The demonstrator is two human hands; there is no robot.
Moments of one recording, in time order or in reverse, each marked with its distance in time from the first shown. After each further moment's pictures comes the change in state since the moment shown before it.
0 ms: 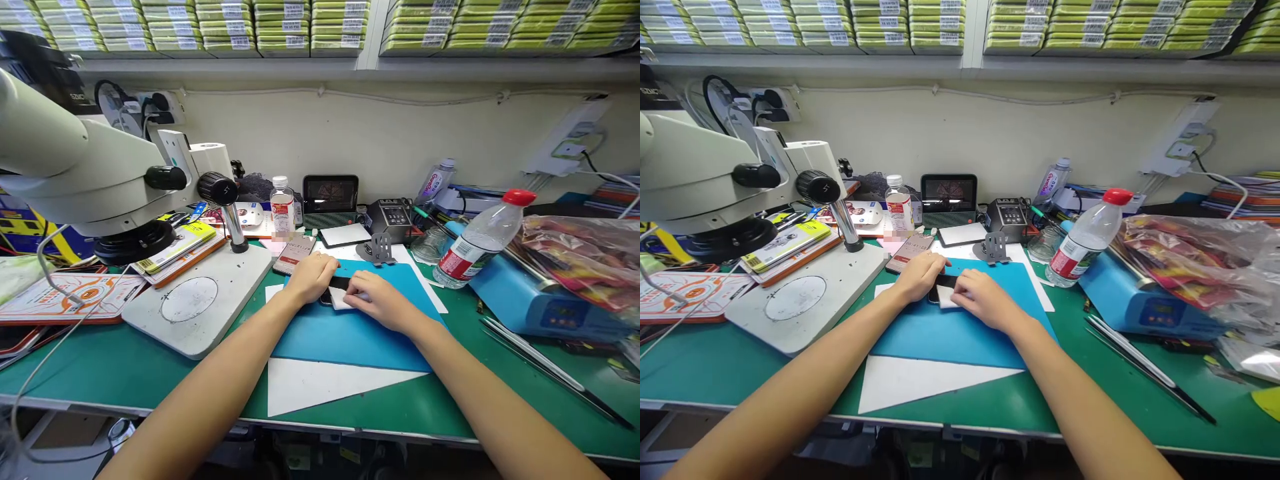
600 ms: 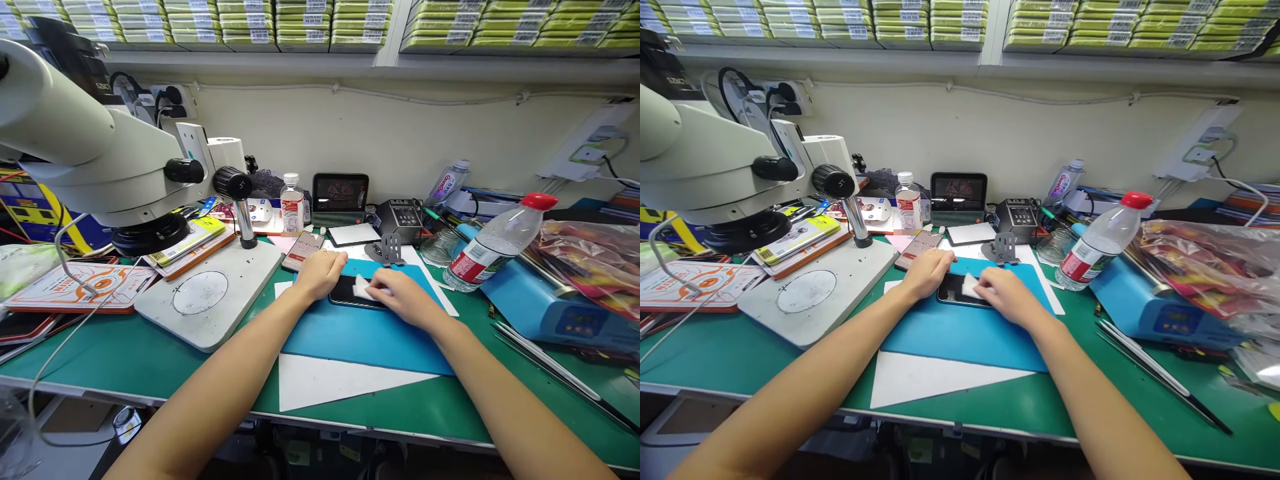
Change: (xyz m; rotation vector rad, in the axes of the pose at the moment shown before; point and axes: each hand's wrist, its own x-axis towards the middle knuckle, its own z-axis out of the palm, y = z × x) left_hand -0.001 0.001 -0.003 0.002 0.064 -0.070; right_hand -0.002 0.017 -0.009 -0.078 0.017 0.116
